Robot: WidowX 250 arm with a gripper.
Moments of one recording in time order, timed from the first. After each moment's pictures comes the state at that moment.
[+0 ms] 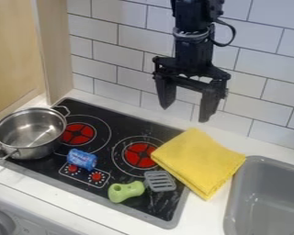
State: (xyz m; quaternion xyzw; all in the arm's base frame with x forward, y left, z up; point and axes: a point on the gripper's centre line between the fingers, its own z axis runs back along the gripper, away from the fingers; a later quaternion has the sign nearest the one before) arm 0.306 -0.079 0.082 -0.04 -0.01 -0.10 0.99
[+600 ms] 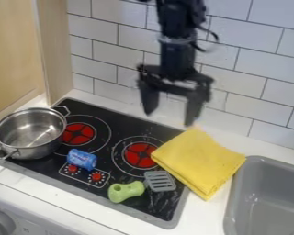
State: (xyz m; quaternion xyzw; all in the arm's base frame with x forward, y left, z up) arm 0.292 -0.055 0.081 -0.04 0.01 -0.04 1.00
